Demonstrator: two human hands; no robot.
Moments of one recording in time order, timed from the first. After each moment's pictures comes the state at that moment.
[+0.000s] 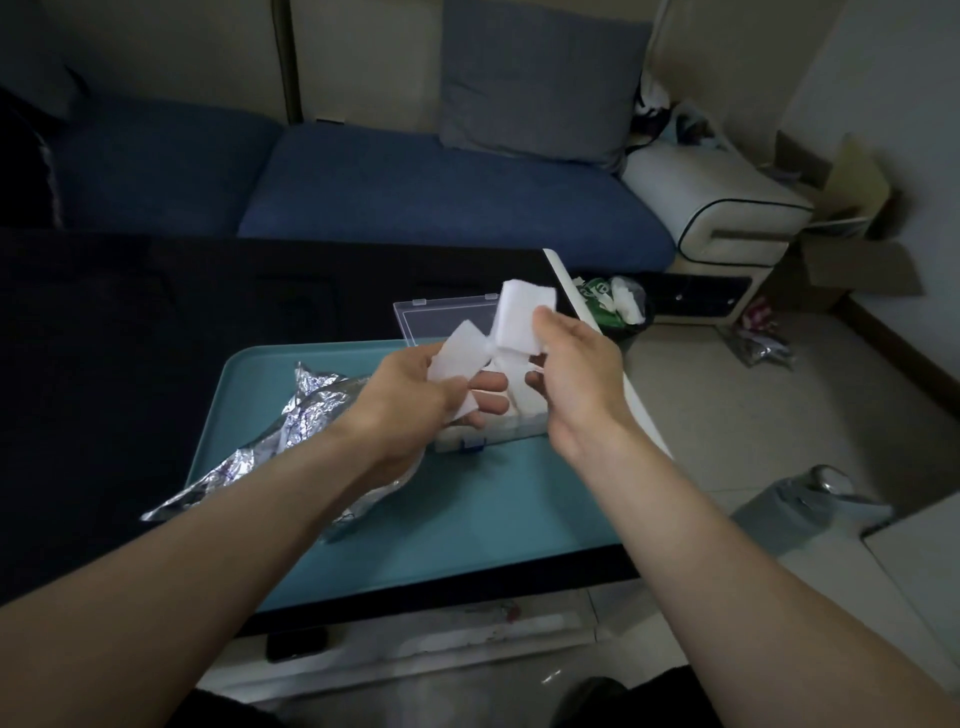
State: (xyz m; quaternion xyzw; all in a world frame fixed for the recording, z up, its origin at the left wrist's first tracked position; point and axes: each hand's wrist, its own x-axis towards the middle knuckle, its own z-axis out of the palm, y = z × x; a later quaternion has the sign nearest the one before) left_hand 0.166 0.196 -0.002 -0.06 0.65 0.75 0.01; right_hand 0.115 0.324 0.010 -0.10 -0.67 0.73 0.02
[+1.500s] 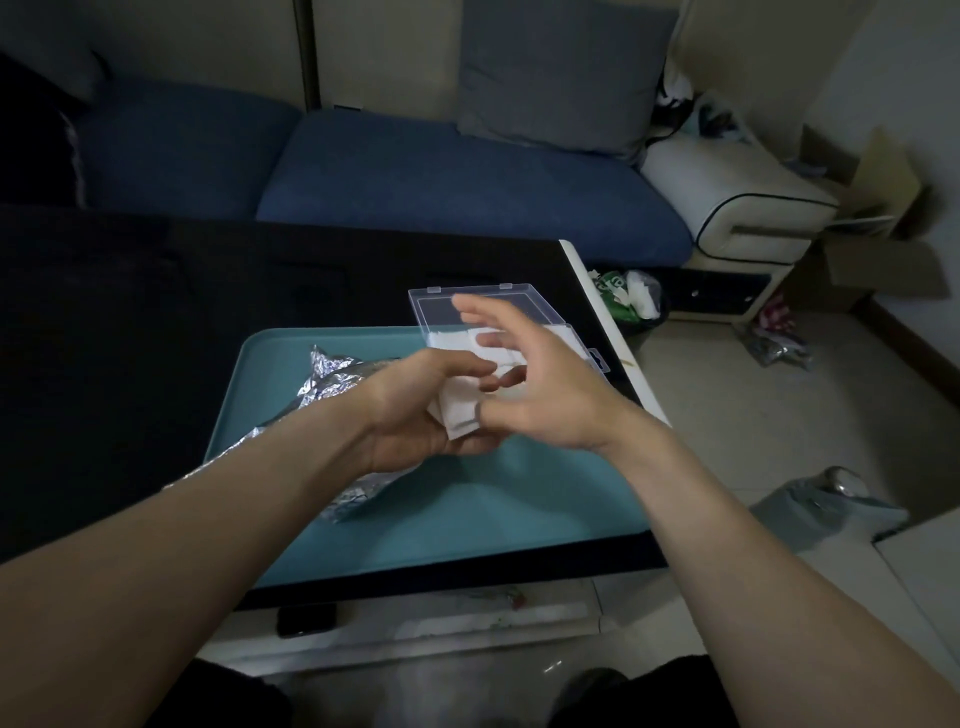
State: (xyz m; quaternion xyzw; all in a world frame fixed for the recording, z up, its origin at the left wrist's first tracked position) left_hand 0.163 0.180 -0.001 -0.11 0.52 0.81 0.24; right_hand 0.129 0.332 0.011 0.29 -0.82 0.47 -0.13
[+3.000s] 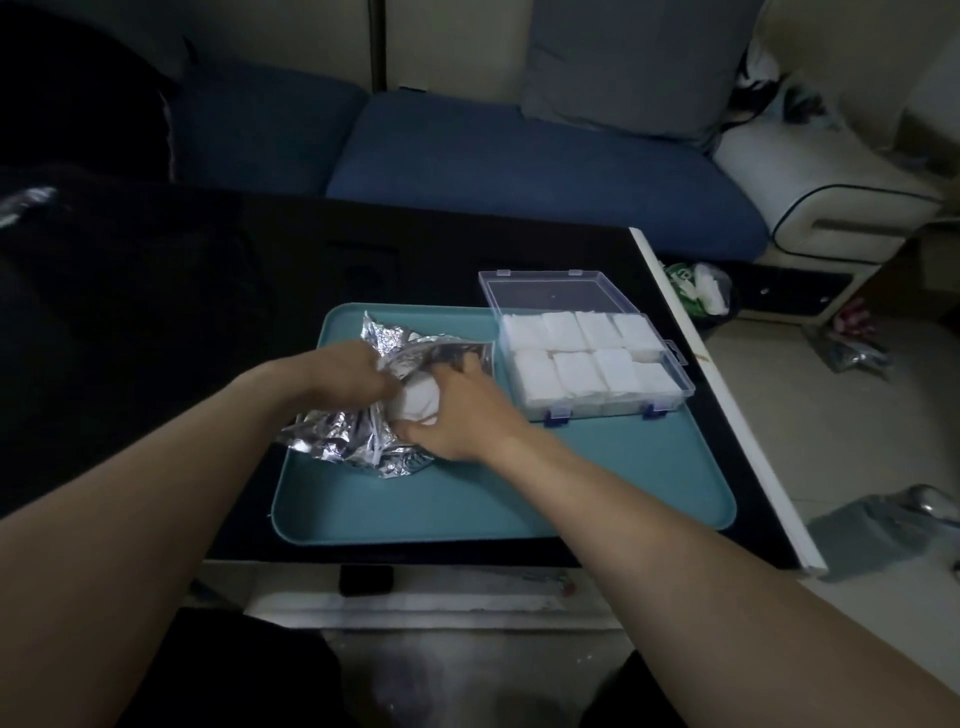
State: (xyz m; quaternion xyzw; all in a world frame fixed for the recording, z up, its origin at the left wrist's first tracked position) left_hand 0.178 0.045 -0.029 -0.14 0.93 0.28 0.17; right_hand 0.145 0.208 -0.061 0.29 -0.93 0.18 -0.17
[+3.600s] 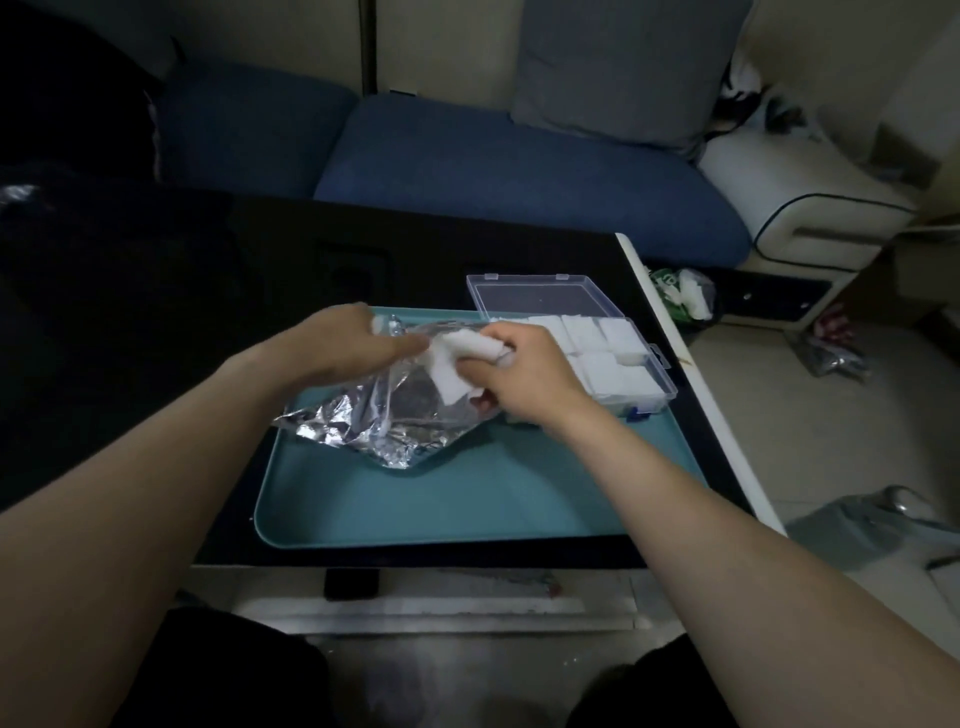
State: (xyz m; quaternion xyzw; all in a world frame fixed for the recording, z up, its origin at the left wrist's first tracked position) left_hand 0.168 0.058 -0.007 -0.14 0.94 0.29 0.07; right_hand 0.125 0.258 -0.028 0.19 -0.83 0.51 -0.13
